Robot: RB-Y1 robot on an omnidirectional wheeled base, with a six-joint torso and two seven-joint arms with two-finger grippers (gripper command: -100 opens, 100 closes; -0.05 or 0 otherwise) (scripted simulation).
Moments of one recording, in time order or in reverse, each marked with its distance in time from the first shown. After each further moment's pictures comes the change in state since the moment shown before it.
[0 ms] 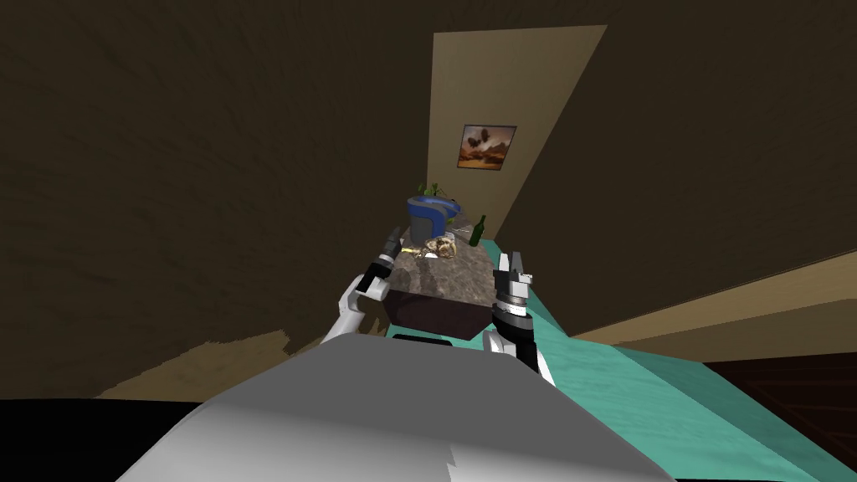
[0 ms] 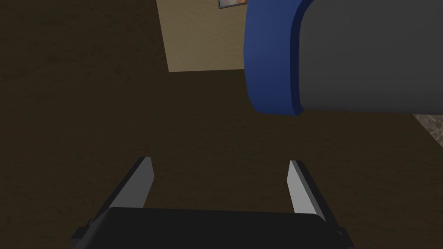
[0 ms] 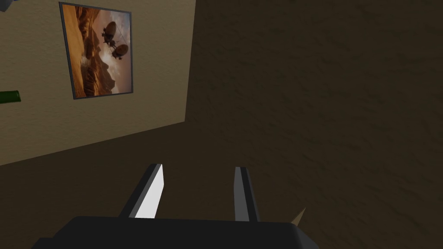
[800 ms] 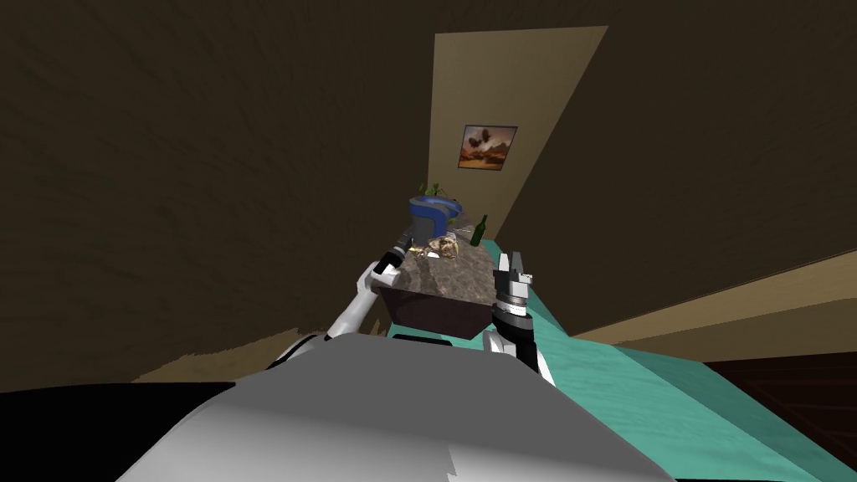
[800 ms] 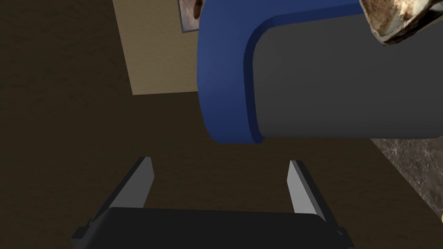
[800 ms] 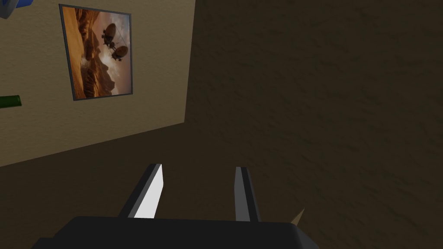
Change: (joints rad) left arm -0.236 0.010 -0.037 0.215 0.023 0.152 0.016; right arm 0.000 0.000 0.000 0.000 0.000 0.000 0.000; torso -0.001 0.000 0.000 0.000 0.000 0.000
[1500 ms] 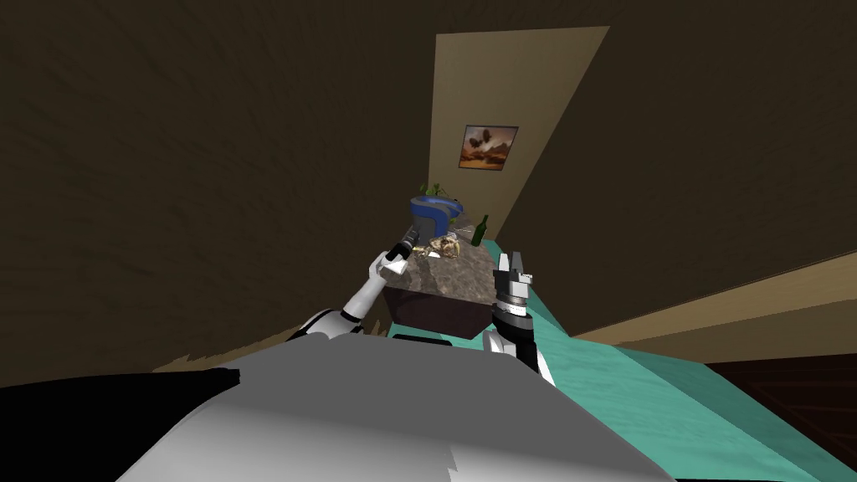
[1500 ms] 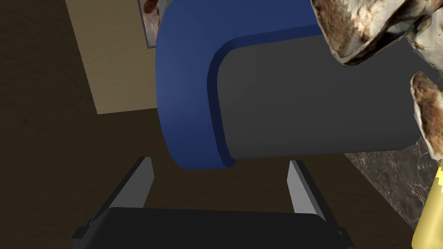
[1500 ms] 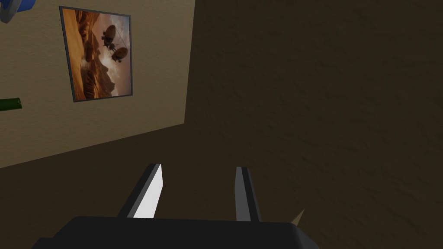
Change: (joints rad) left arm -0.206 -0.003 -0.023 0.198 0.015 0.136 0.018; right arm 0.000 0.000 0.000 0.000 0.000 0.000 0.000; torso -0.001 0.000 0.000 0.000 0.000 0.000
